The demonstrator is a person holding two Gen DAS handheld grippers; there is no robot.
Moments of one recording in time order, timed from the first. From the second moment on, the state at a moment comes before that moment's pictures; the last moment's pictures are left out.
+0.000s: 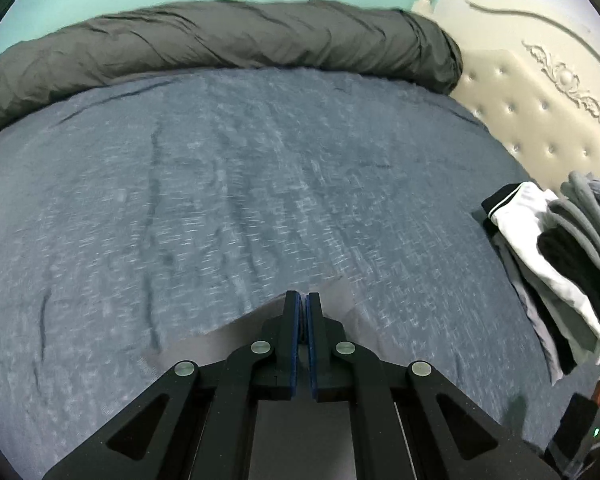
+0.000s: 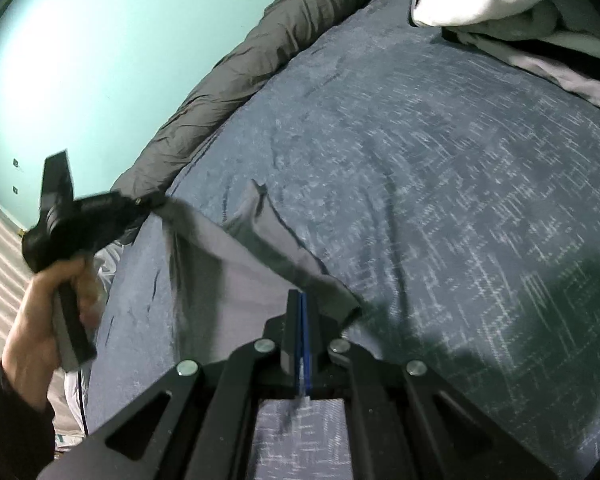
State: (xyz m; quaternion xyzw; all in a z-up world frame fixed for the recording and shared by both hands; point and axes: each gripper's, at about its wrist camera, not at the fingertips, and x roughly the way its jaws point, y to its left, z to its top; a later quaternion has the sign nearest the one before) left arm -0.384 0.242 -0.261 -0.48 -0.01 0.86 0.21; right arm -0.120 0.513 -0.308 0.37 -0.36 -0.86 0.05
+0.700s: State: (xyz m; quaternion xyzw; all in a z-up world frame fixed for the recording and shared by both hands) left arm -0.415 0.266 -0.299 -0.50 0.00 0.84 0.20; right arm -0.115 0.527 -0.328 0.40 -0.35 -0.85 0.03
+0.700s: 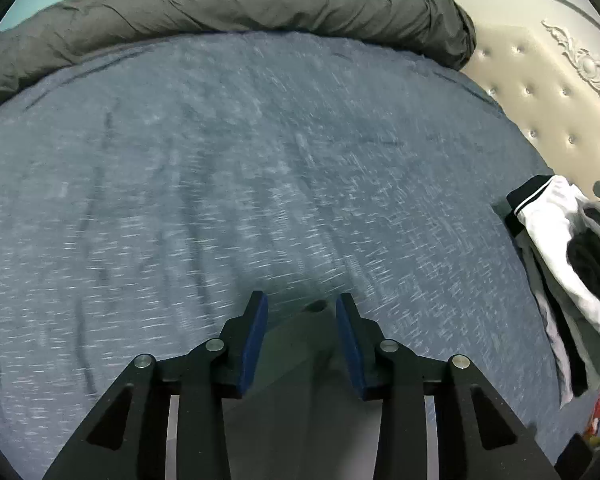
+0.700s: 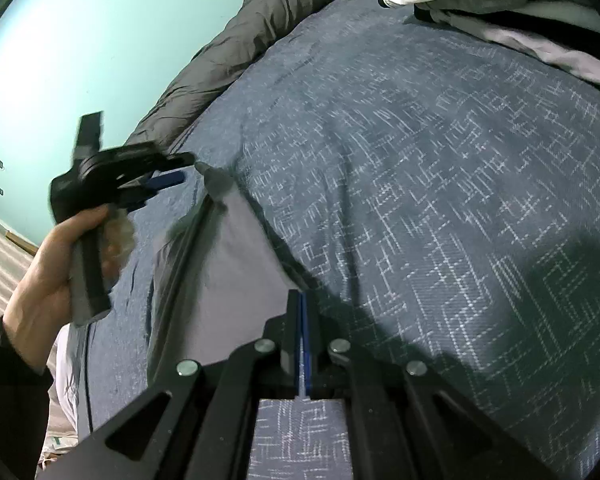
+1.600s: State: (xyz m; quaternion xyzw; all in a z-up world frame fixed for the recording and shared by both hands) left arm -0.380 0.153 -0.339 -0.51 -0.09 0.84 0.17; right arm -0.125 0.525 -0.331 0.40 -0.36 -0.84 0.02
